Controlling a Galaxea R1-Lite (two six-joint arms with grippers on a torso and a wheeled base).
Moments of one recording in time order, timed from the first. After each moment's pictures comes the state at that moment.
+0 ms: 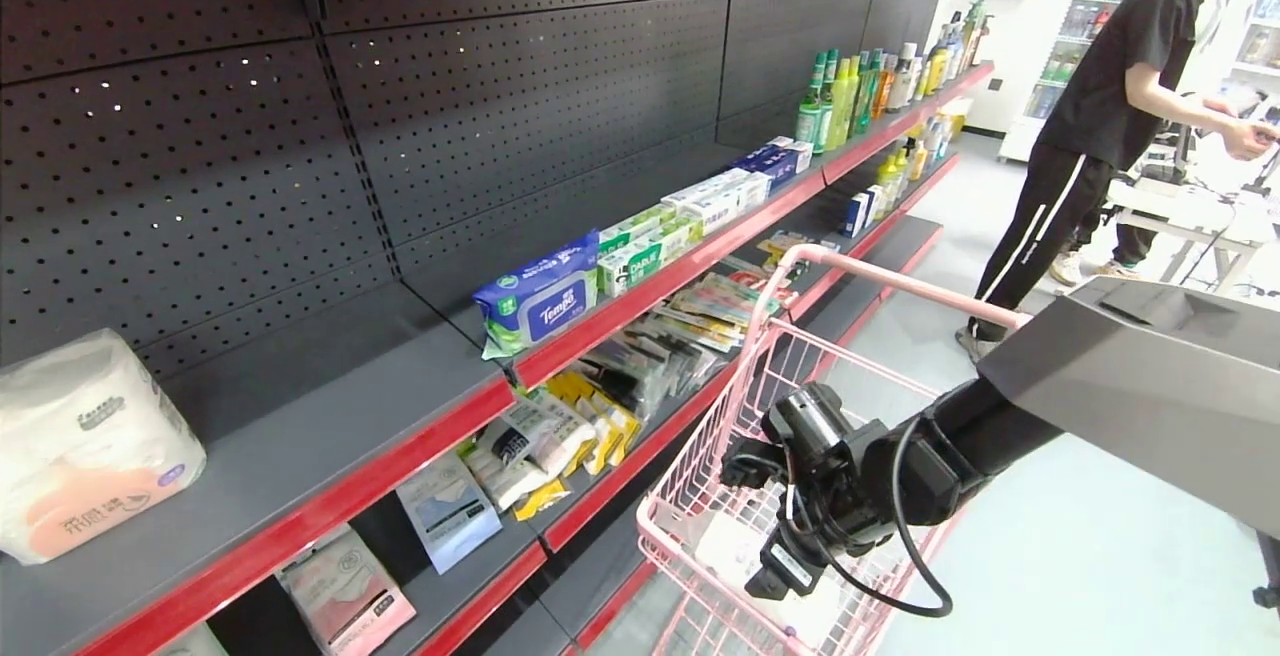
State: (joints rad) left arm 0.18 0.00 0.00 0.01 -0.01 0.02; right arm 0.54 2.25 -1.00 -0.06 0.02 -0.33
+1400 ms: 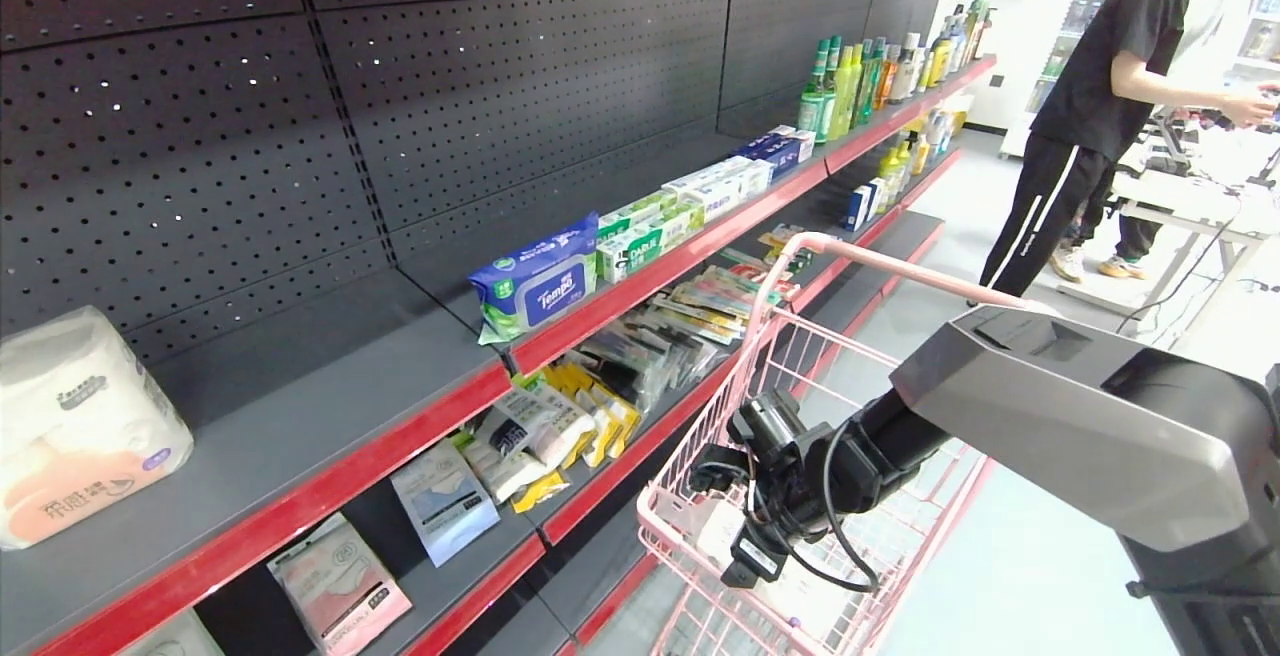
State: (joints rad) left arm 0.18 0.00 0.00 0.01 -0.01 0.02; right arm 0.53 2.45 -1.20 -0.05 0.02 -0.44
